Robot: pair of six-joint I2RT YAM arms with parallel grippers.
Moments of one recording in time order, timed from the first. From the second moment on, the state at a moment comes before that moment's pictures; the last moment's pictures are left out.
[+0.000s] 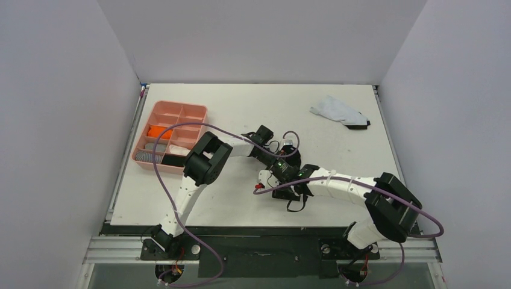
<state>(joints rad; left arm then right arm) -0.69 2.45 1.62 -0.28 1.24 -0.49 0.88 1.46 0.80 -0.54 0.22 -0.62</state>
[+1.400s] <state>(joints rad) -0.54 2.35 1.59 -0.44 1.19 -0.32 0.70 1.55 0.86 -0.58 -0.01 -0.72</state>
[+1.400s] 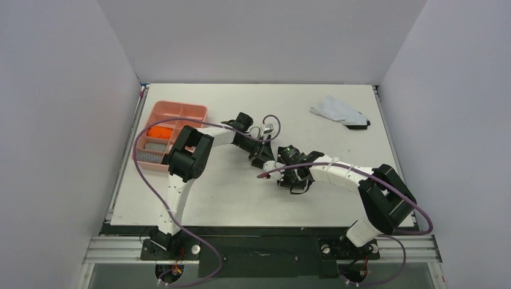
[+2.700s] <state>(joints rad) -0.59 1.59 1.00 -0.37 0.69 0.29 0.42 2.22 1.59 -1.44 -0.60 -0.99</state>
